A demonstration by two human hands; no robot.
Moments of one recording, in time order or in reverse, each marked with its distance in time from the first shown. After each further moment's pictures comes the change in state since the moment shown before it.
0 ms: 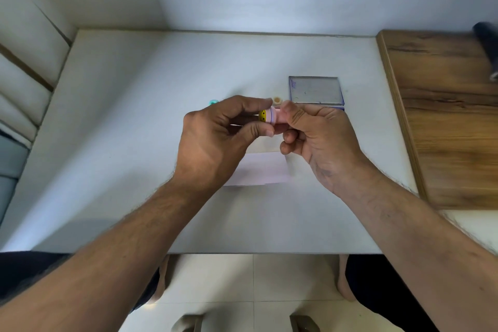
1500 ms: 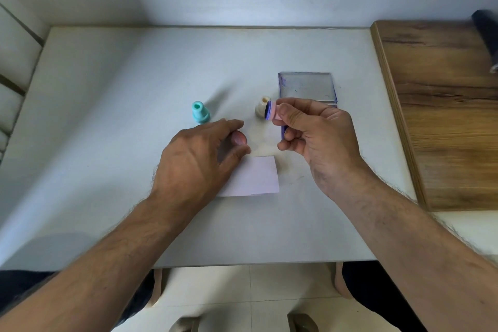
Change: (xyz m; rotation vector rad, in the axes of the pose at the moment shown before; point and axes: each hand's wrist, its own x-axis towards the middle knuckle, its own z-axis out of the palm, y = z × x) left_hand -0.007 -0.031 0.000 0.695 -0.145 -0.017; right_hand 0.008 0.004 -0.014 0.025 0.153 0.011
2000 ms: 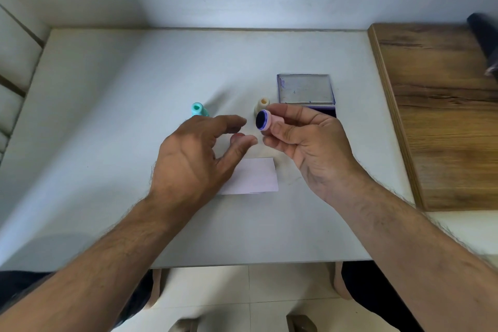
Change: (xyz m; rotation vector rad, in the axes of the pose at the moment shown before) left_hand 0.000 0.010 -0.008 -0.145 0.111 0.045; right_hand -0.007 0.000 0.001 0.138 -0.114 0.069
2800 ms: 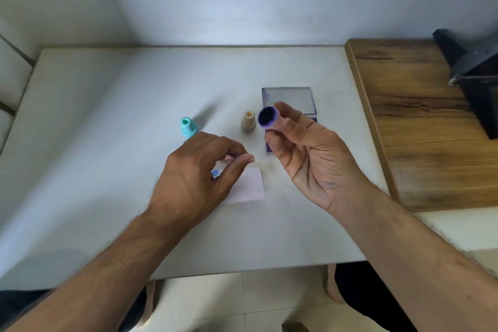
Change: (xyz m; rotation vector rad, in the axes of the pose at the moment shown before) left_hand -0.003 0.005 0.004 -0.084 0.022 0.247; right_hand -0.018 -0.024 -0.008 0.427 -0.126 0.094
